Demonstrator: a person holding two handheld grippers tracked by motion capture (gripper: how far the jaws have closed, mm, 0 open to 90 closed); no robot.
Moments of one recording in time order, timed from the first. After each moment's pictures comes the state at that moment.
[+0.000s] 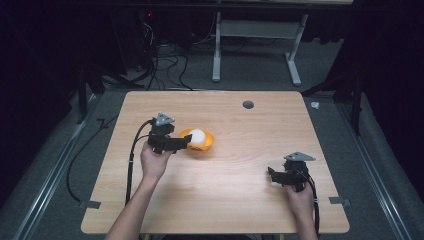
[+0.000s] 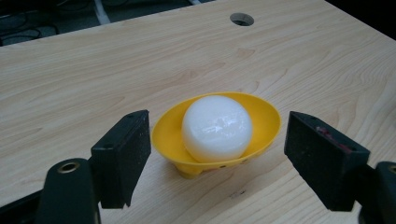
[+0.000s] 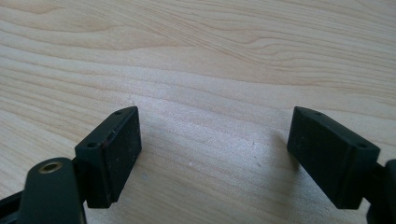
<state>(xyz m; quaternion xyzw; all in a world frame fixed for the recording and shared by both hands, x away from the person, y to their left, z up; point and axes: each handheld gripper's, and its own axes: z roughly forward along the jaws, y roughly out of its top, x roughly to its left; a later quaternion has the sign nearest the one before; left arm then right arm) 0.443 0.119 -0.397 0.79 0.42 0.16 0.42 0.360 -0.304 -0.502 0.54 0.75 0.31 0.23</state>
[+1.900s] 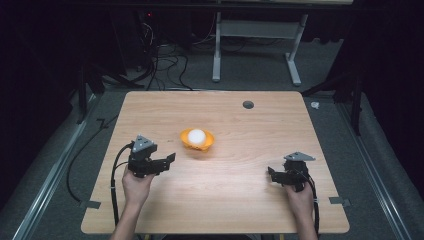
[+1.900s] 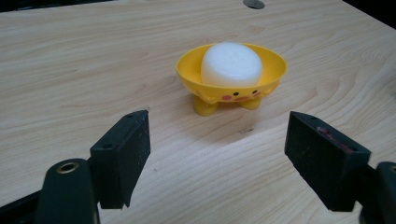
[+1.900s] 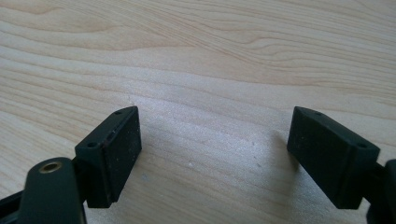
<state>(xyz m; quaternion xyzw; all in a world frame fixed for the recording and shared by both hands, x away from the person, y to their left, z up) 0.382 0.168 -0.420 0.76 0.45 0.17 0.44 0.361 -0.304 -0.502 0.54 0.75 0.31 0.23</state>
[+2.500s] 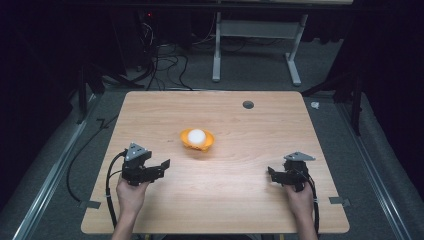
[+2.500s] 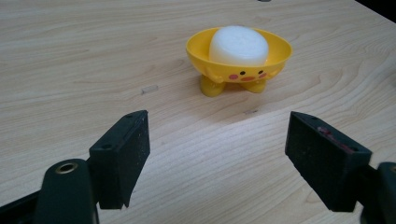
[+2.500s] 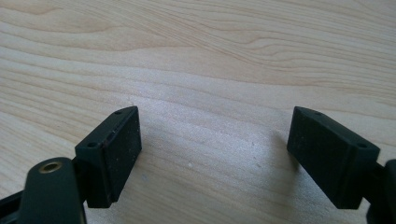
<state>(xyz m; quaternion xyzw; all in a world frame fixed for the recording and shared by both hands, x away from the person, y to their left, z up) 0.365 0.183 -0.428 0.76 0.46 0.17 0.43 0.361 -0.304 -0.502 0.54 0.75 0.31 0.23</state>
